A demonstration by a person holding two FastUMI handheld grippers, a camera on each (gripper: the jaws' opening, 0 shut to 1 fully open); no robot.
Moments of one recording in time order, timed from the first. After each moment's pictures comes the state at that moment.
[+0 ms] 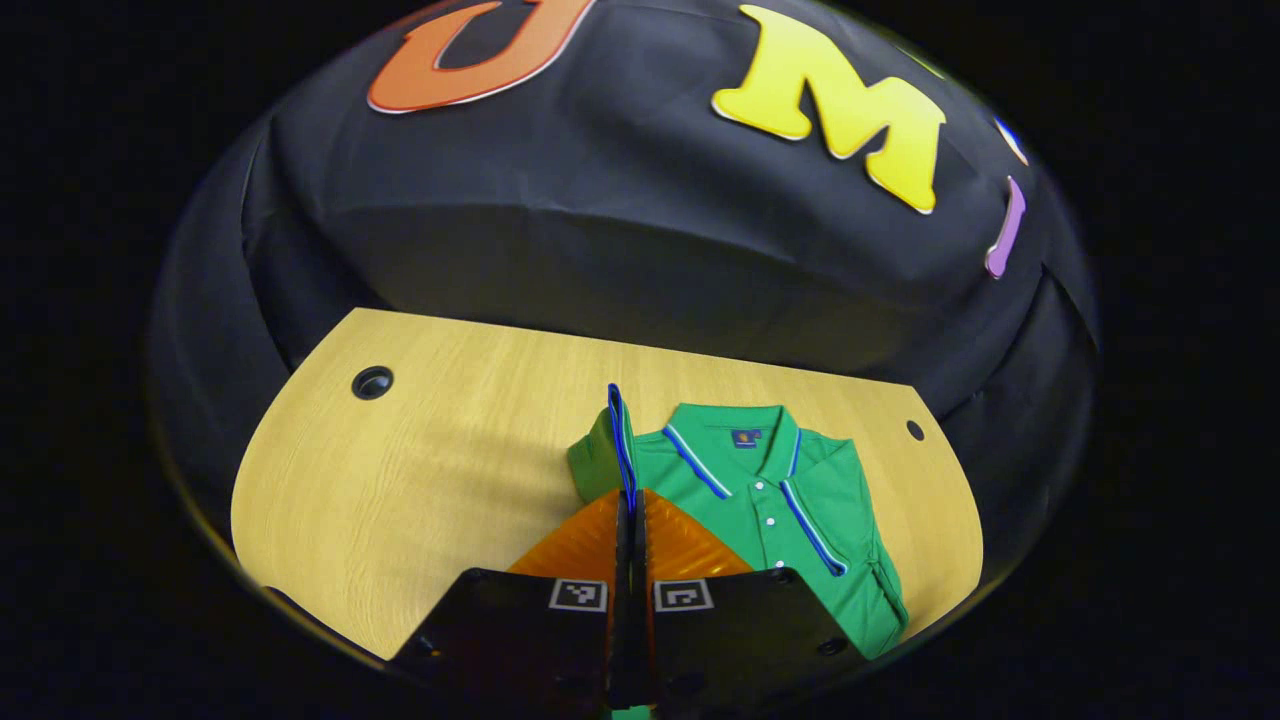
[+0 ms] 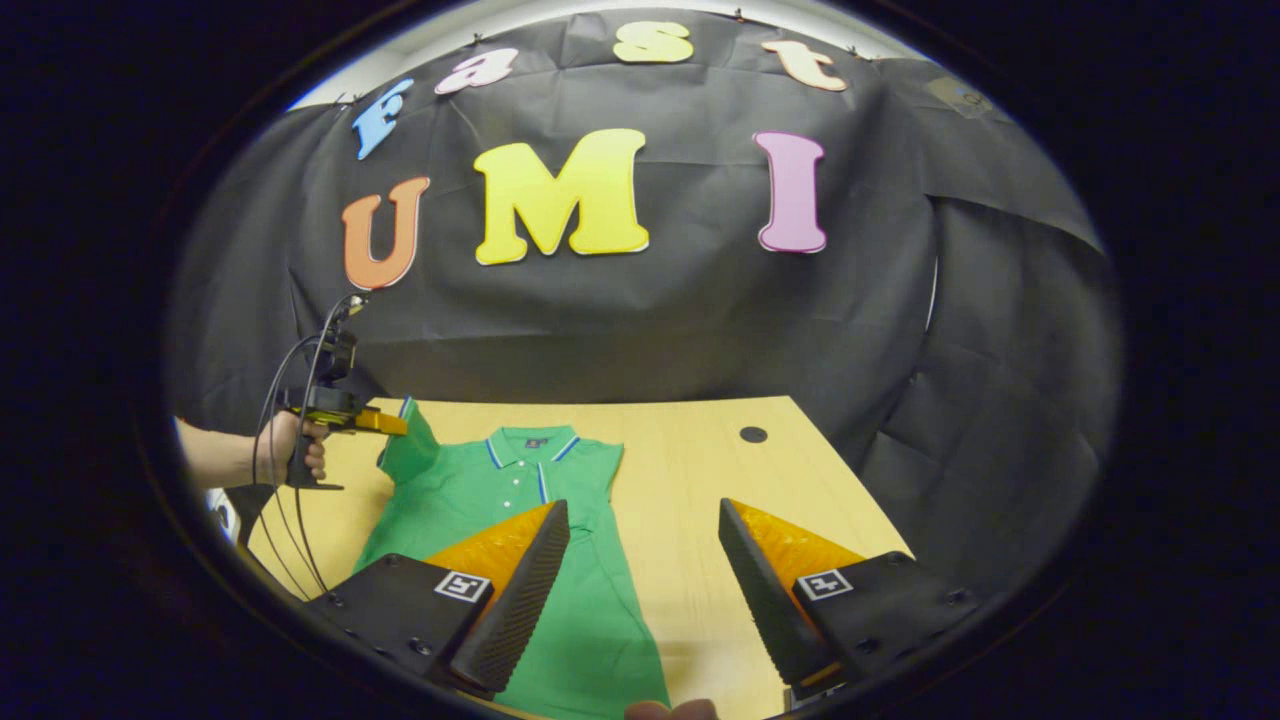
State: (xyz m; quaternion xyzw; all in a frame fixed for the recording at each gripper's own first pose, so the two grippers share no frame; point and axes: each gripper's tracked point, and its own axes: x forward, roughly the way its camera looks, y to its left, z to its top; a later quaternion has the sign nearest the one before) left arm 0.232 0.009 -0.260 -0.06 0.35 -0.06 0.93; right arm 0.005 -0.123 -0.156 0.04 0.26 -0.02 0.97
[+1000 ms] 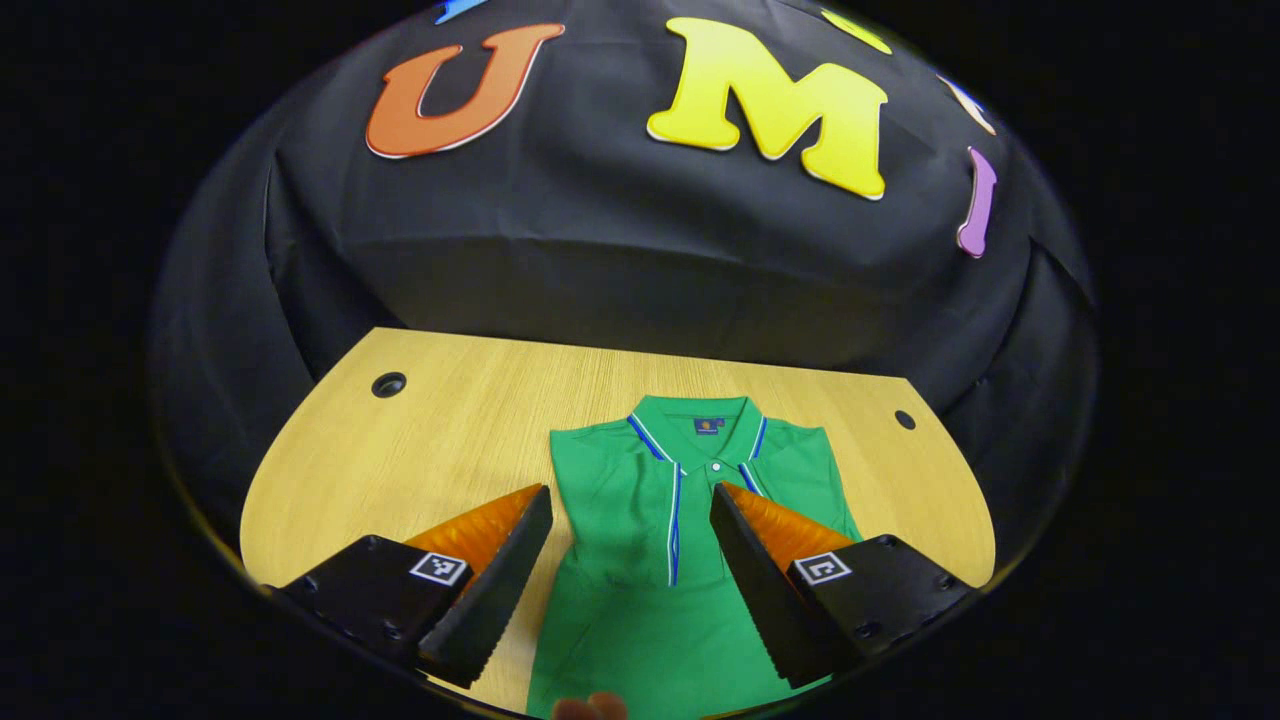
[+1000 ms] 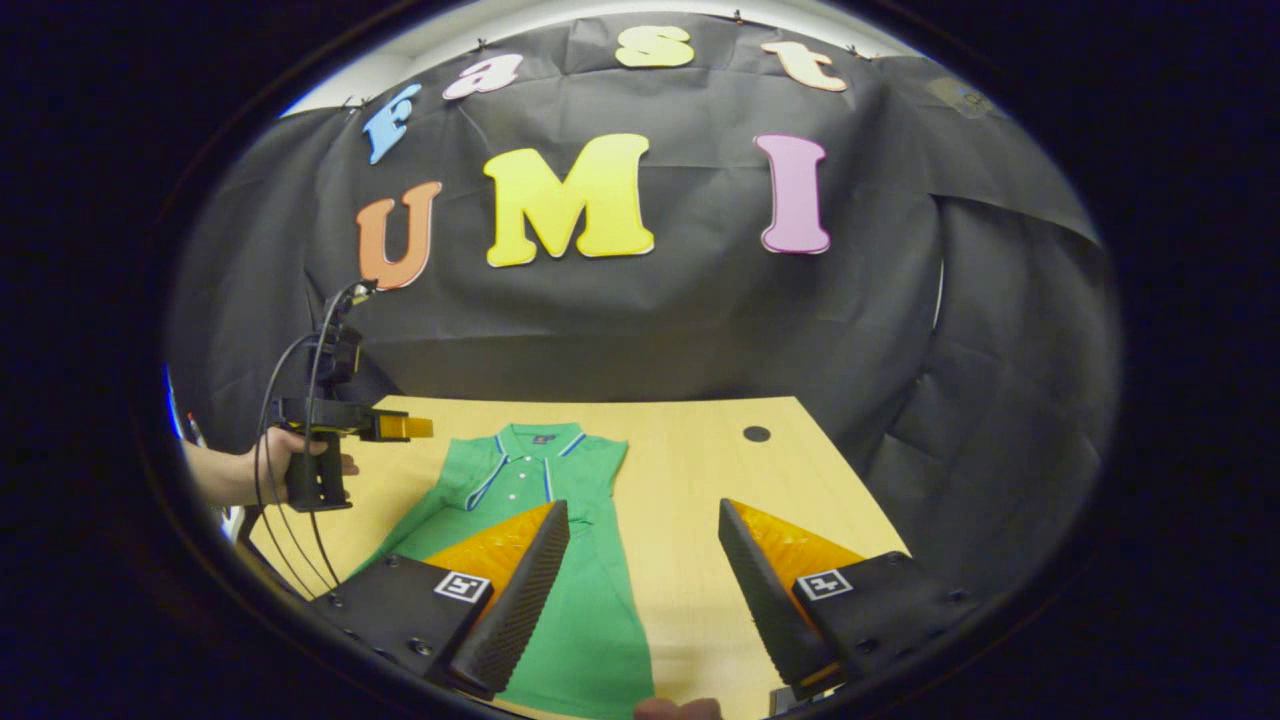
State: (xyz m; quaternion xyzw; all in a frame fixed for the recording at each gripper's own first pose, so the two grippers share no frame) left arm 0.161 -0.022 -0.221 -0.04 0.30 -0.03 0.95; right arm -0.008 -0.122 -0.157 0.03 0.25 0.02 0.97
